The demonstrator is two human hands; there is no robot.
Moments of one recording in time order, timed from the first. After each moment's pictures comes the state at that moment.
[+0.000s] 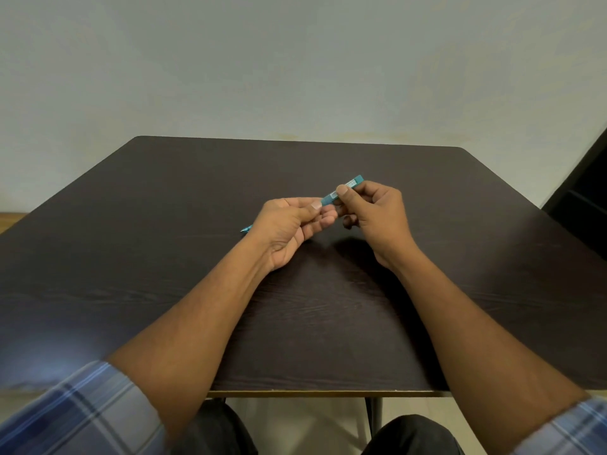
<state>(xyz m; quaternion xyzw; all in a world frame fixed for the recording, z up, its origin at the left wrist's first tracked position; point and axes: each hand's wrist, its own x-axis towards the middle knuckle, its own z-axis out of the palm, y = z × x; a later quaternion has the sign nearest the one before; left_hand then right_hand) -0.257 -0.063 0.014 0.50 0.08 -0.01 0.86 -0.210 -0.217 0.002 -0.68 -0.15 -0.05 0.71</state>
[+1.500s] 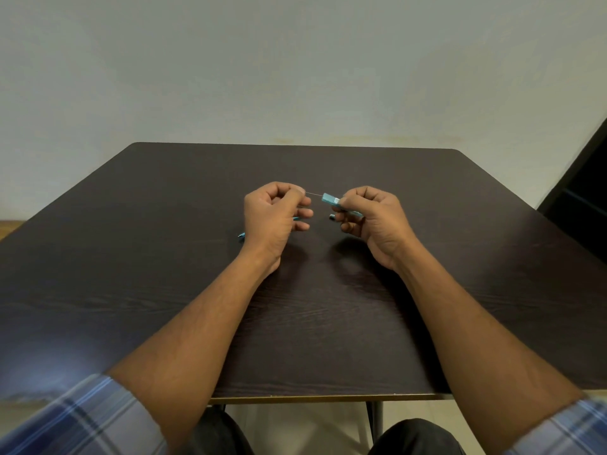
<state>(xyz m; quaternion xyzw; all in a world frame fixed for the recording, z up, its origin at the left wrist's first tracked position) -0.255 -0.059 0.012 0.63 0.07 0.22 0.74 -0.209 -0.225 0.007 -0.62 -0.11 0.05 0.78</state>
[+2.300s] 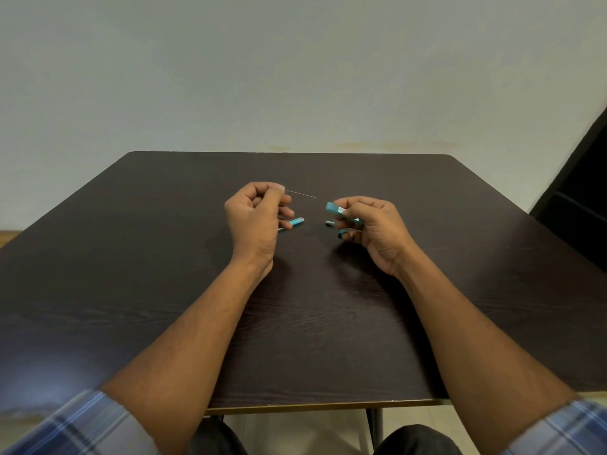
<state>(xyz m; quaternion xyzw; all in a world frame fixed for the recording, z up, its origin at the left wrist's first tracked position) -0.254 -0.051 0.016 0.60 0.07 0.31 0.73 -0.204 -0.232 0.004 -0.64 -0.12 0.07 0.76</state>
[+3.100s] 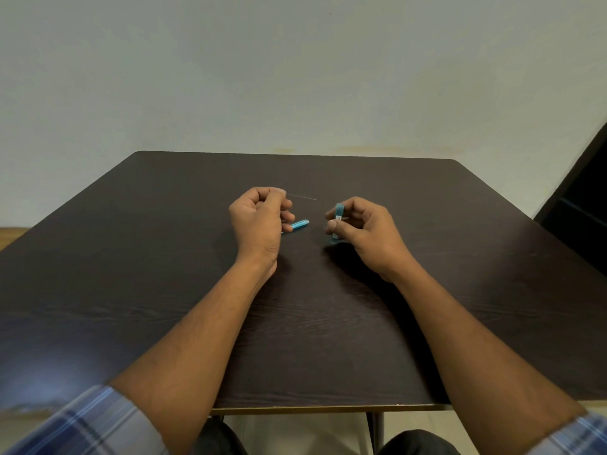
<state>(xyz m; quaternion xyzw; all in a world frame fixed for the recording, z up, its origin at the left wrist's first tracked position) -0.248 -0.047 0.012 0.58 0.10 0.30 0.75 -0.214 -0.225 0.000 -0.78 -0.21 -0.02 0.59</state>
